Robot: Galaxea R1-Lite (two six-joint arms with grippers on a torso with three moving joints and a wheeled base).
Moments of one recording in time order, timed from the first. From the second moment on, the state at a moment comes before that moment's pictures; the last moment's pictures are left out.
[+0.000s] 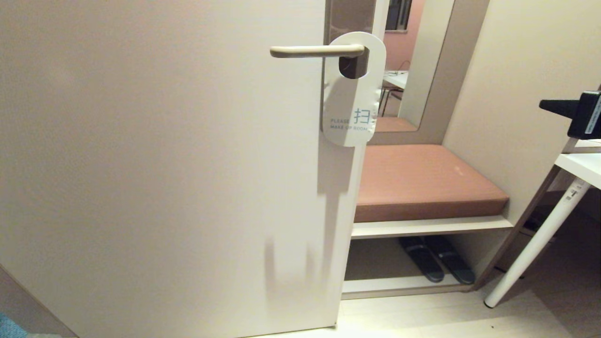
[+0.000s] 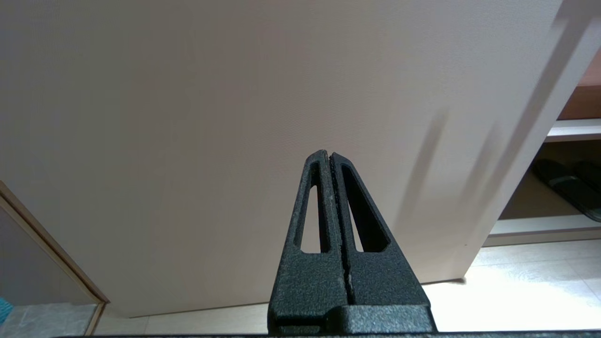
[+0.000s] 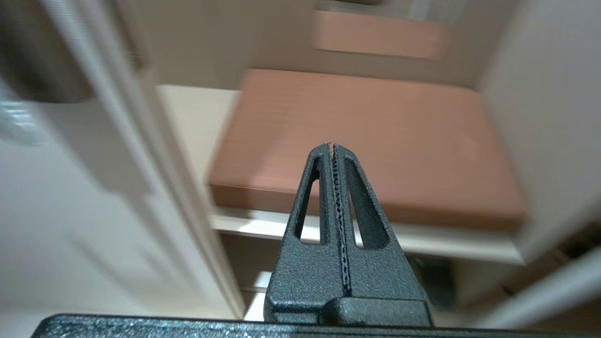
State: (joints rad) left arm 0.00 0.00 0.00 0.00 0.01 0.00; right arm 0.00 1.34 -1.12 -0.07 0.12 -0.01
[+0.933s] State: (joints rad) left arm 0.00 0.00 0.00 0.00 0.01 0.00; right arm 0.05 1.58 -1.25 -0.07 1.04 -0.12
